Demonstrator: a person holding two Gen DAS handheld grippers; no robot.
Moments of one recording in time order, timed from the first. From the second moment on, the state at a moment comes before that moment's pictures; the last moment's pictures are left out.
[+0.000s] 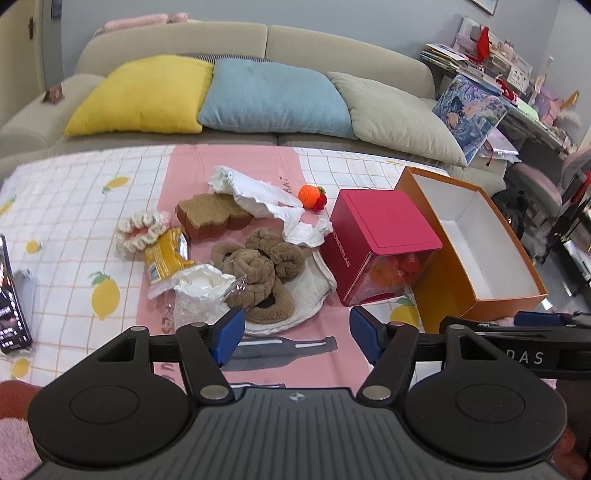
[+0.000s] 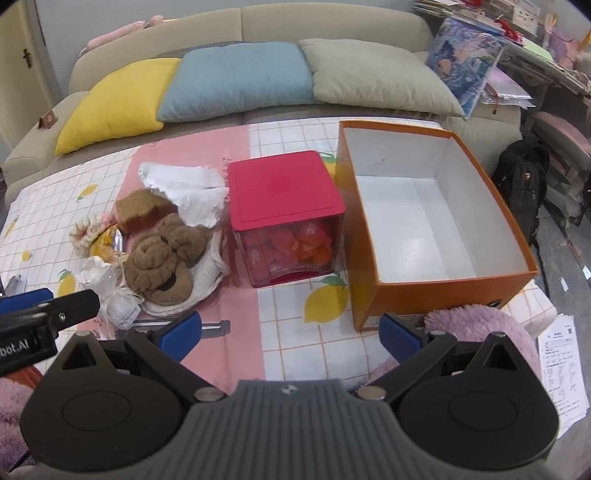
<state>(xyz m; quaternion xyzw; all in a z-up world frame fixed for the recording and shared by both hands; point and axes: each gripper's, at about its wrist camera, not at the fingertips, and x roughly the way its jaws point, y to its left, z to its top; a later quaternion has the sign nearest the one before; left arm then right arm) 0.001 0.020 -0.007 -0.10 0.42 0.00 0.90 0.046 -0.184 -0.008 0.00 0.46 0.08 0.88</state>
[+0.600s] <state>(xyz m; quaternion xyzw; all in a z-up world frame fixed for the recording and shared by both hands) 0.034 0.080 -0.065 -0.08 0.44 0.05 0.89 0.095 -0.129 -0.057 -0.07 0.48 0.18 0.86</state>
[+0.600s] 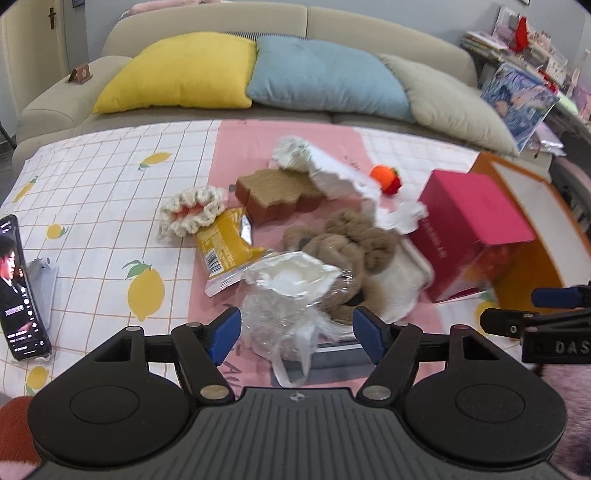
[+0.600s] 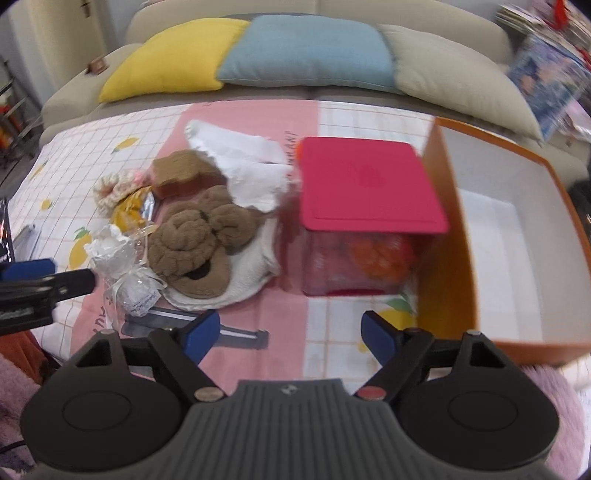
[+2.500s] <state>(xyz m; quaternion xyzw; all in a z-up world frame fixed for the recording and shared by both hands) 0.050 0.105 -0.093 -0.08 0.41 0.12 0.90 0.136 0.004 -0.155 -0.17 0.44 0.32 0.82</state>
